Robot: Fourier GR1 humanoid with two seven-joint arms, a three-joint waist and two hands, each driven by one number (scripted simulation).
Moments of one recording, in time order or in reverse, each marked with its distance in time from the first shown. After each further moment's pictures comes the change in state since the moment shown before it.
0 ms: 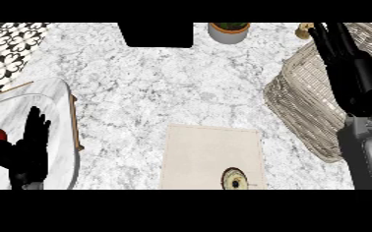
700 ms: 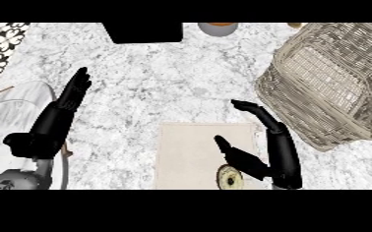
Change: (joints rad) left arm -0.183 0.121 -0.192 -0.164 -0.063 -0.304 -0.036; right arm 0.379 0.261 0.388 -0.105 0.449 -0.334 -0.151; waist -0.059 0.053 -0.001
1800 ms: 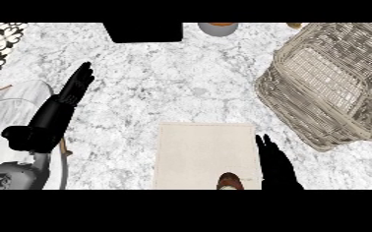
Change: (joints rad) left arm -0.044 0.023 0.002 0.003 0.003 -0.061 0.023; right arm 0.316 0.033 0.256 -0.310 0.946 0.364 0.867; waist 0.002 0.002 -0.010
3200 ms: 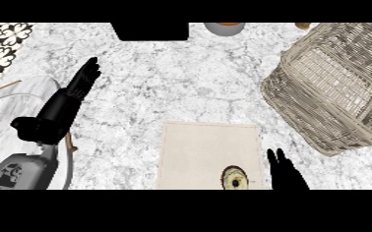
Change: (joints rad) left arm -0.047 -0.079 0.058 0.052 -0.057 -0.086 0.002; right arm 0.045 0.012 0.181 -0.251 0.081 0.133 0.204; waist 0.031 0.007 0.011
